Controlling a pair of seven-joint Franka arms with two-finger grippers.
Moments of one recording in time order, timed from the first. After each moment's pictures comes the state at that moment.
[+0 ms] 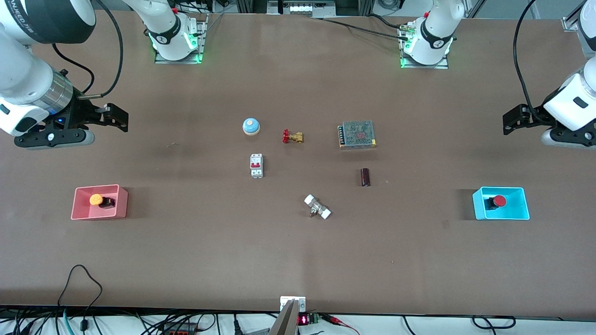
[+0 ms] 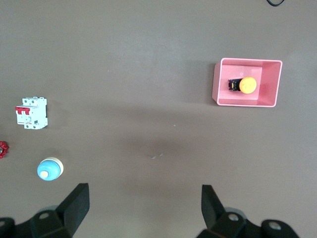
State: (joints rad) left arm 0.13 0.04 -0.13 -1.67 0.08 1.68 0.10; right arm 0.05 0.09 0.10 -1.63 -0.04 1.65 0.03
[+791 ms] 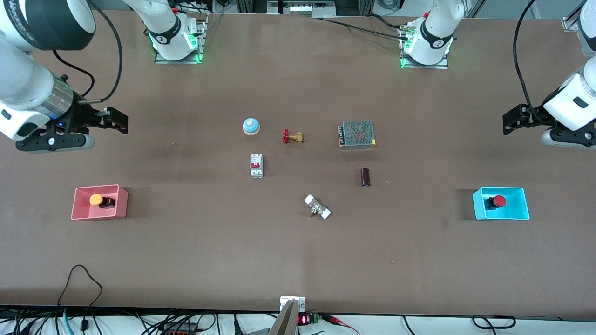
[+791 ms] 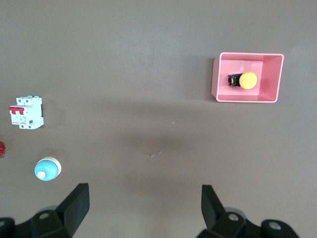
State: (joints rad) left arm 0.13 0.04 -0.13 -1.67 0.08 1.67 0.10; right arm 0.04 0.12 0.10 -1.63 -0.05 1.65 0.04
